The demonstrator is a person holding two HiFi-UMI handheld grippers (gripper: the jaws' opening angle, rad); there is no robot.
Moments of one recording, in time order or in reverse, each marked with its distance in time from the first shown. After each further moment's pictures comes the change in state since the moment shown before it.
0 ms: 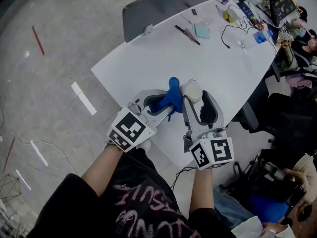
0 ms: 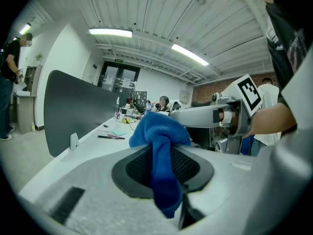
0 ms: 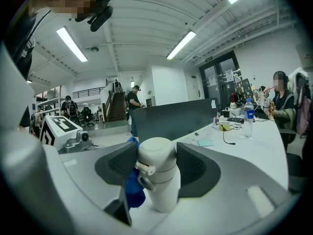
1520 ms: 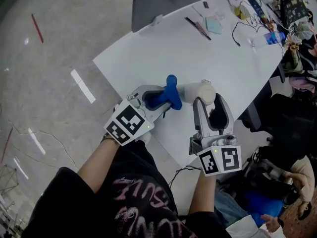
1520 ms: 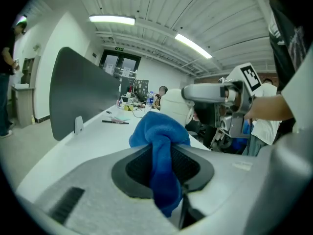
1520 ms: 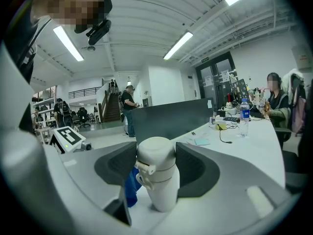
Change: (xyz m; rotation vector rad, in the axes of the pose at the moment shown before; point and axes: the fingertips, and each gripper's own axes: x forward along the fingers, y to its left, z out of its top) left arm -0.007 0.027 -0.051 -0.032 0.118 -0.023; right arm 0.001 -0.004 -0.006 0.019 0.000 -0.043
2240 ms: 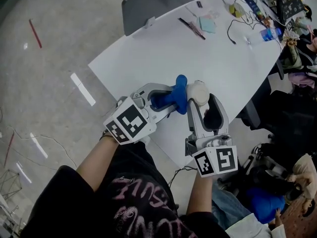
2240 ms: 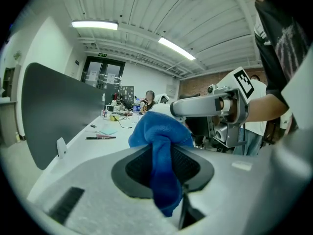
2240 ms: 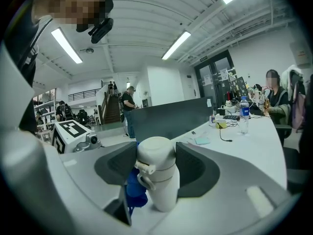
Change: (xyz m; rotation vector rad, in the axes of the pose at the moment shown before) left arm 0.018 -0.019 0.041 0.137 -0.044 -0.127; right arm 0.002 -0.002 0.003 0.025 -0.002 0.006
